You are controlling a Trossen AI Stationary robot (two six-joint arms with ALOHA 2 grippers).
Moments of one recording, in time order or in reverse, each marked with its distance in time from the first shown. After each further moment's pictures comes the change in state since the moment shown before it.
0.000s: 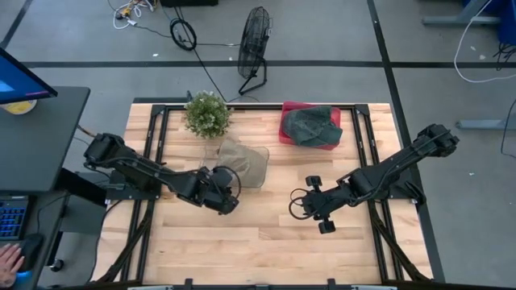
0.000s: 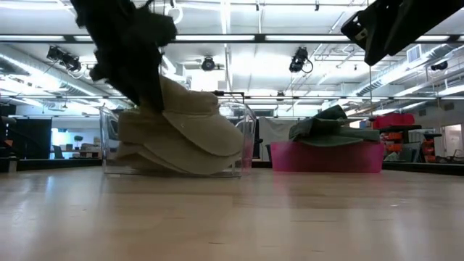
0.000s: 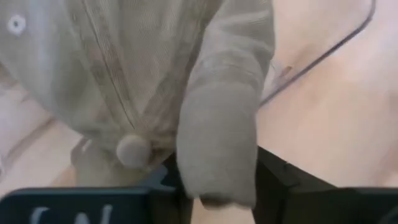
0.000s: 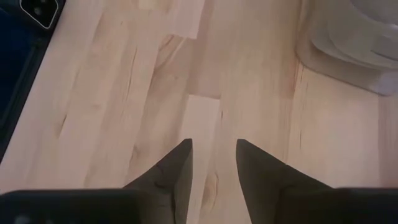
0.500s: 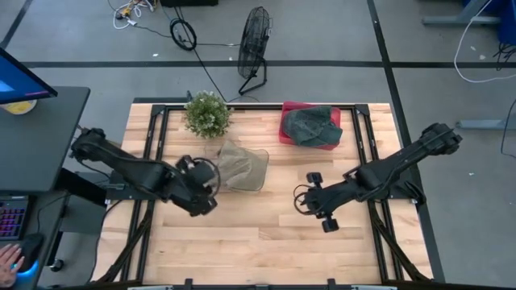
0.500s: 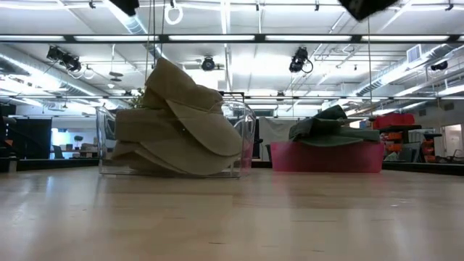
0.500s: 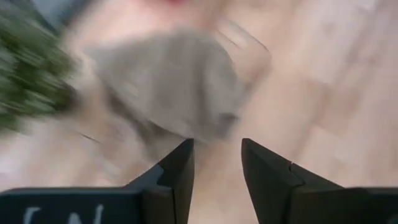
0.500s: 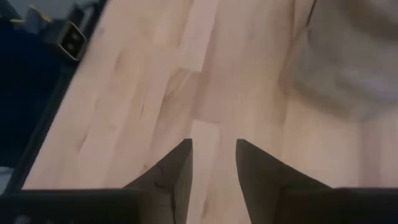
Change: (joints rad) left arm -0.115 -0.175 0.379 -0.519 -0.005 0.108; right arm -0.004 -0.044 0.083 -0.037 -0.006 -0.042
